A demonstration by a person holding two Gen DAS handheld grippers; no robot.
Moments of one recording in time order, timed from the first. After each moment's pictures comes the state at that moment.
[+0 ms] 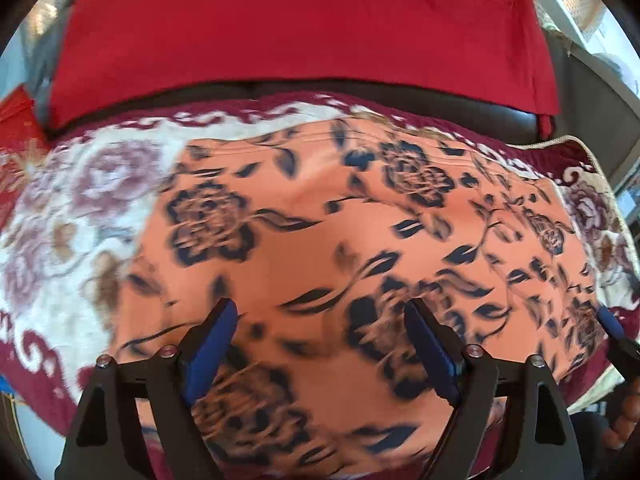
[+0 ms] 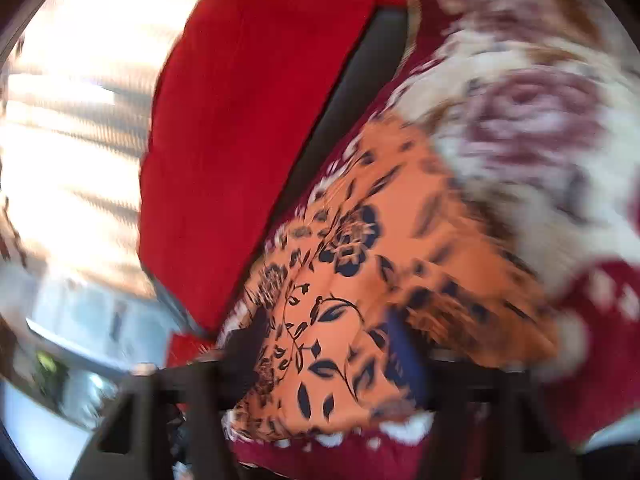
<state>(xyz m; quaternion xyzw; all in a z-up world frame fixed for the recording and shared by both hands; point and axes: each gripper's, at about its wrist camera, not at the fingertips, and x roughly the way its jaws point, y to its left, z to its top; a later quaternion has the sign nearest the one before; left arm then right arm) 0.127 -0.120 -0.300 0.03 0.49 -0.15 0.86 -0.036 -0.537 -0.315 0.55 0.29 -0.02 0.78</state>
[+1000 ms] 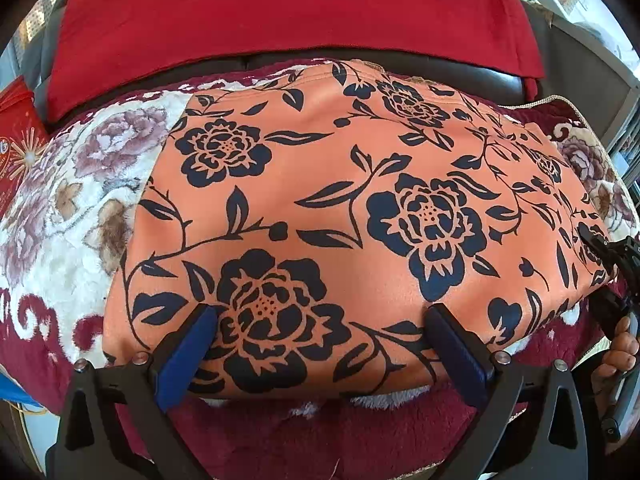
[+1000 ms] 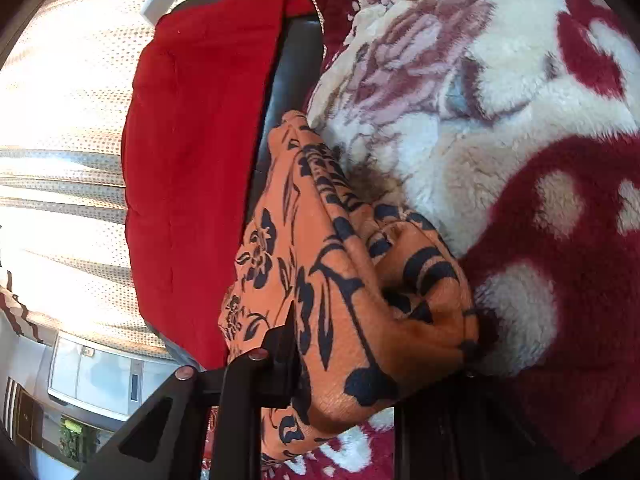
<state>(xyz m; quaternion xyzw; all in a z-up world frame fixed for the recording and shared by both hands) 0.085 -0.103 -0.327 0.06 0.50 -0.18 0.84 -0.022 -0.534 -0.393 0.61 0.26 -0.06 0.74</state>
